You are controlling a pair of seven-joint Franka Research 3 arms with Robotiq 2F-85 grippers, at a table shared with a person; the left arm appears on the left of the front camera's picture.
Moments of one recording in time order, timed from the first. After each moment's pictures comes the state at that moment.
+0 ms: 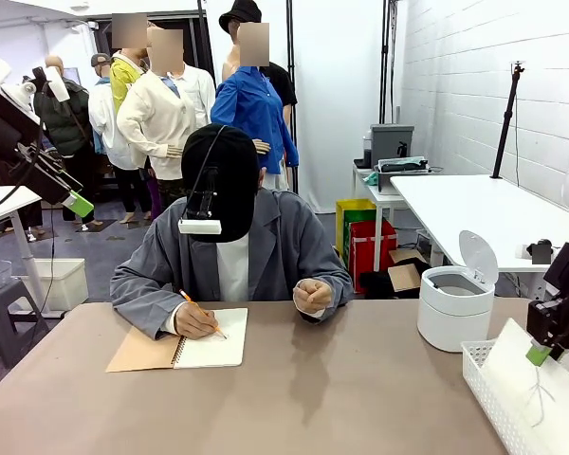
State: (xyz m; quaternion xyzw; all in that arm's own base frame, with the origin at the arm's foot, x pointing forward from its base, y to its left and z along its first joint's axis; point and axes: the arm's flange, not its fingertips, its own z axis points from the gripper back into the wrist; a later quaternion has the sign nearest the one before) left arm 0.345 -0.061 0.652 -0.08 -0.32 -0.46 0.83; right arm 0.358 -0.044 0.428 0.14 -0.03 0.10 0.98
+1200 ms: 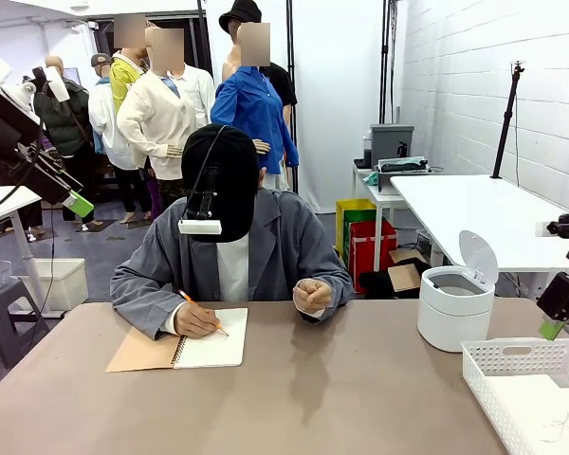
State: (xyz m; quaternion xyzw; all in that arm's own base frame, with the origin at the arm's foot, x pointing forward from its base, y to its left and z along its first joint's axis) left arm 0.345 -0.061 0.652 -0.08 -0.32 -0.46 0.83; right arm 0.343 -0.054 0.470 0.08 -0.07 0.10 0.99
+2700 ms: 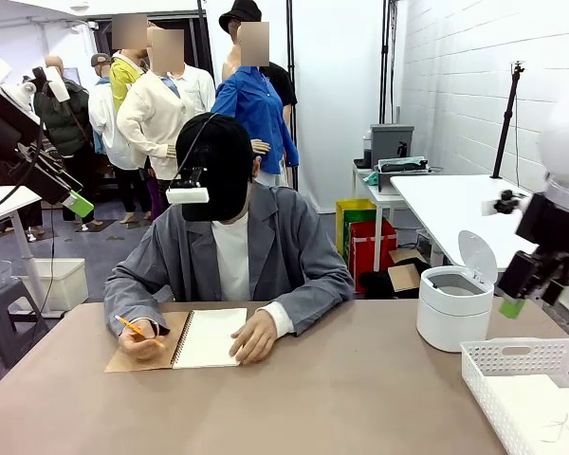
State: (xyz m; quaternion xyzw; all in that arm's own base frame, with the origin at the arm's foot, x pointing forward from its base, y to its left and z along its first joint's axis) left arm 0.345 -0.061 0.652 -0.08 -0.32 -0.46 0.83; right arm 0.358 0.024 0.513 0.05 -0.07 0.25 0.96
